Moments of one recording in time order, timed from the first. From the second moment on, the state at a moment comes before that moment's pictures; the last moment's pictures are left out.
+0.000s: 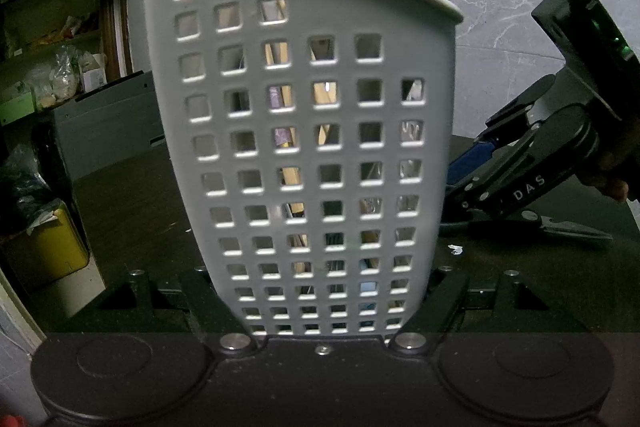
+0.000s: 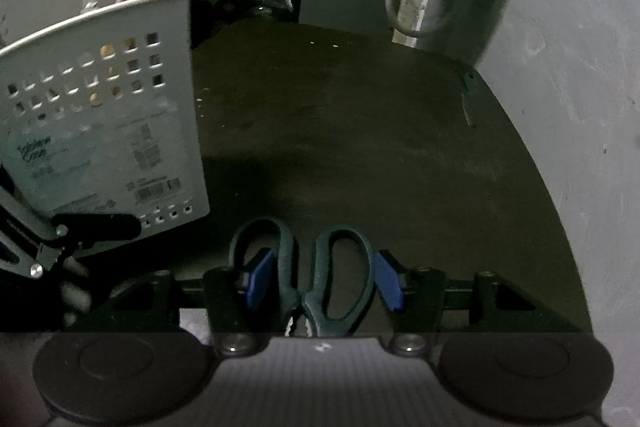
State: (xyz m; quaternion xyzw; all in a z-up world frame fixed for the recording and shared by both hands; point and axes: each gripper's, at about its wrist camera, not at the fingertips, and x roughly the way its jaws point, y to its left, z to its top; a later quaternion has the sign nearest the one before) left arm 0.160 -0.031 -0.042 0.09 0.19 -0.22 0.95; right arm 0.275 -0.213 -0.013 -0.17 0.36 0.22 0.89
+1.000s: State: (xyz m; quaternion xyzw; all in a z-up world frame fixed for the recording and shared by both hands) left arm 0.157 -0.033 -0.040 0.09 0.19 -0.21 0.95; right arm 0.284 -0.230 0.012 -0.09 0.34 0.24 0.90
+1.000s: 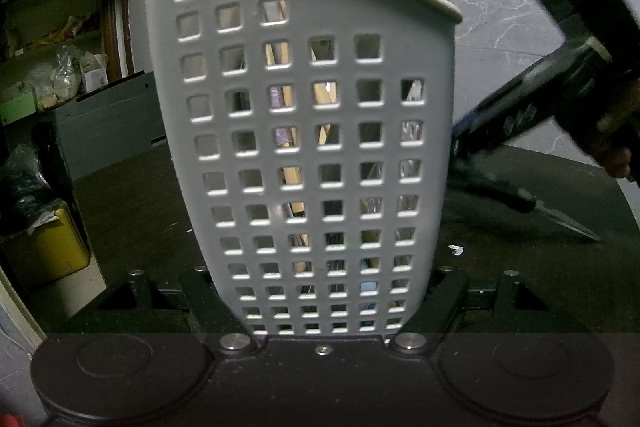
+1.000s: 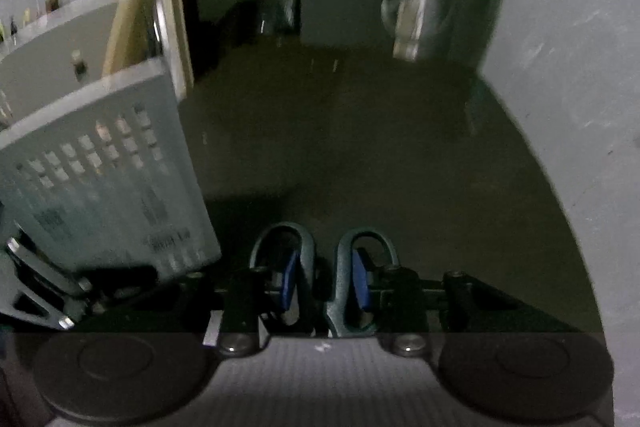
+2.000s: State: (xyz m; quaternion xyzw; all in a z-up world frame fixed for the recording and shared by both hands) left arm 0.154 -0.040 -0.040 0.10 0.19 -0.21 0.95; right arm 0.181 -0.281 0.032 0.03 -0.01 0.21 0.98
